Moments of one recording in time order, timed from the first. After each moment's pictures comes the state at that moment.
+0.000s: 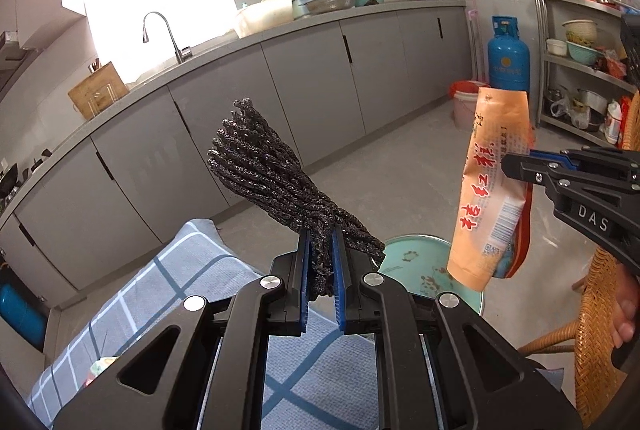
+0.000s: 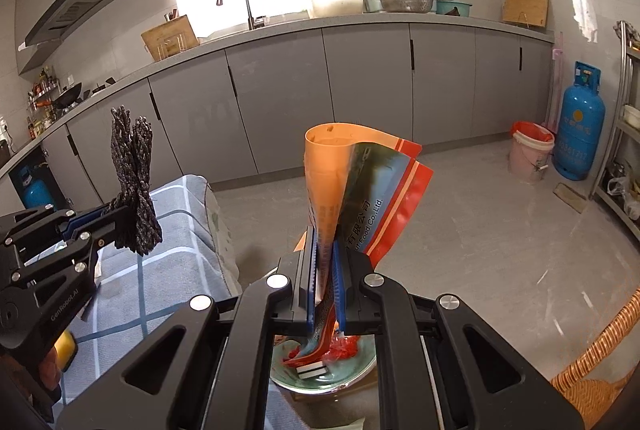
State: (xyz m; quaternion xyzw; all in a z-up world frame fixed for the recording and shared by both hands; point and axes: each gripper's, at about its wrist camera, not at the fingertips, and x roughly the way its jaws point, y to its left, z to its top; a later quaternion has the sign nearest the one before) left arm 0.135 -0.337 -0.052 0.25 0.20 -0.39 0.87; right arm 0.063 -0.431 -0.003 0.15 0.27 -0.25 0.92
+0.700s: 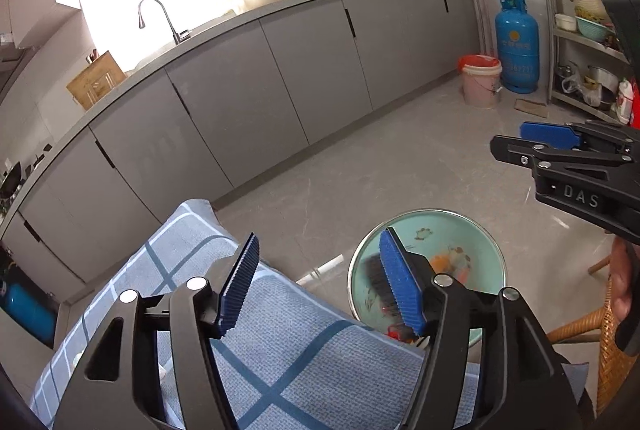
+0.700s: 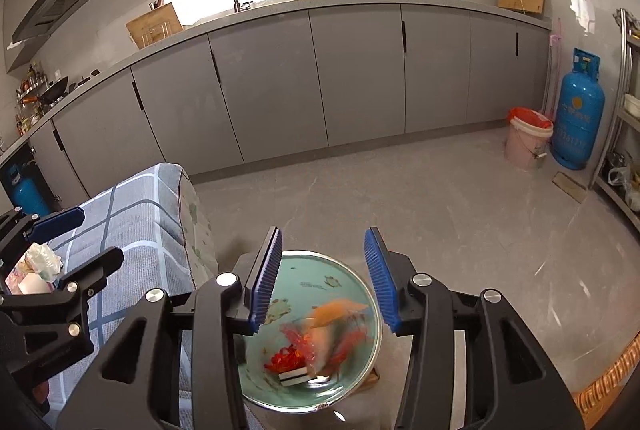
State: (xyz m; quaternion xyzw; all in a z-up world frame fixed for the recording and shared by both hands) left arm 0.154 -0.358 -0.090 0.27 0.22 -0.36 0.86; right arm 0.082 -0.459 -0.046 0.16 0.28 -0.27 0.91
